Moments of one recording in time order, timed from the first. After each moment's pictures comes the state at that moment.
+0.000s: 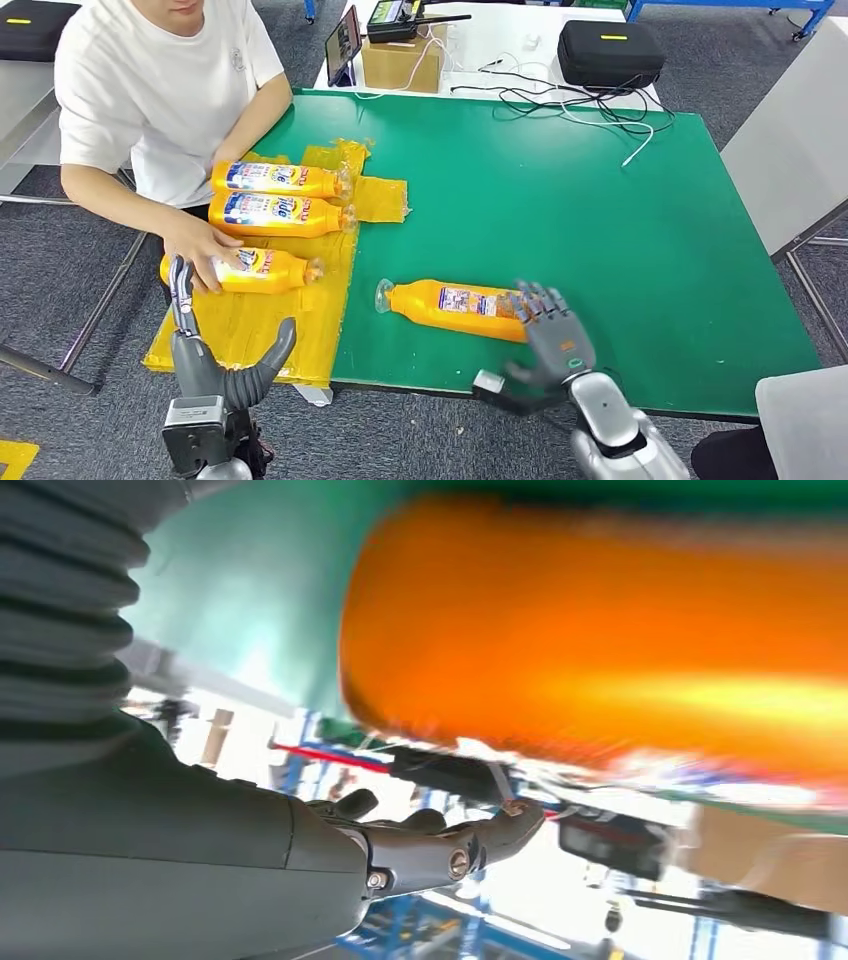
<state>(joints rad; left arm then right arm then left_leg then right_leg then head) 0.19 -0.20 -0.21 -1.70 -0.27 0.68 -0.63 -0.20 -0.20 0.43 -1.15 1.30 -0.39 -0.01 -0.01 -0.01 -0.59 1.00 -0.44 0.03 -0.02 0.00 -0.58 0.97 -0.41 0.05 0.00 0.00</state>
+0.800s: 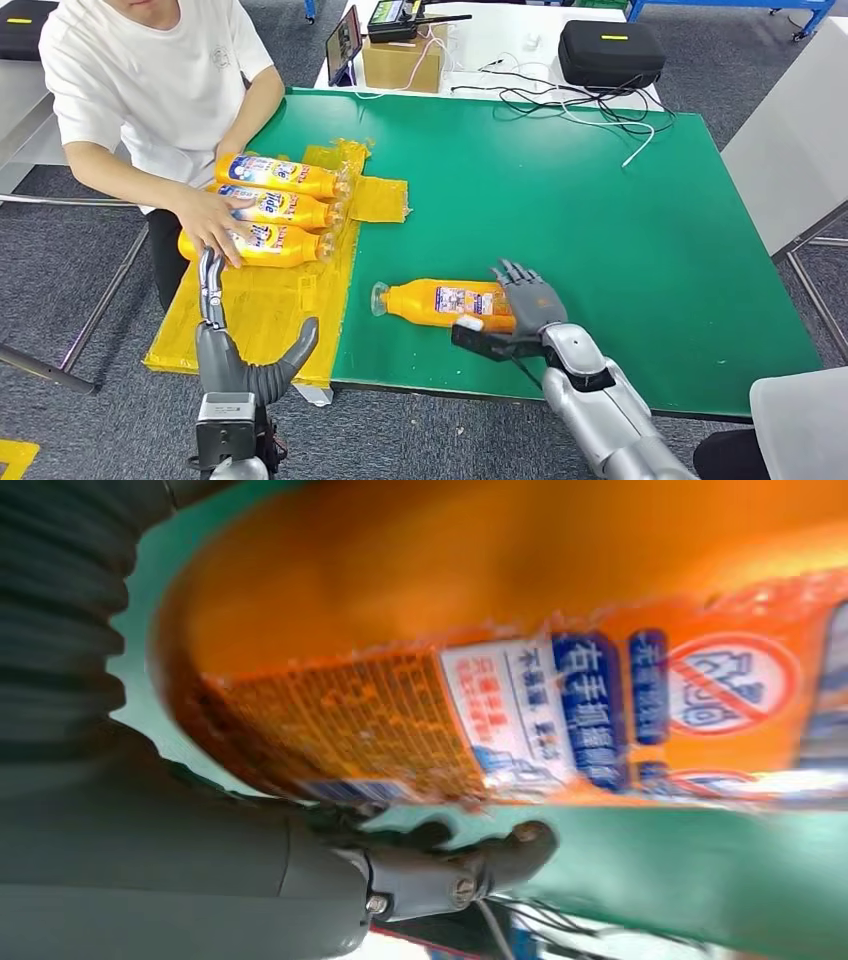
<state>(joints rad) 0.16 -0.20 -0.27 -1.66 -0.35 0.69 -0.59 -0.46 -0.07 0.46 -0.85 1.11 -0.13 0.05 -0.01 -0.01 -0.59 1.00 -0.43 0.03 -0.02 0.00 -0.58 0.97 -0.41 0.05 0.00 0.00</state>
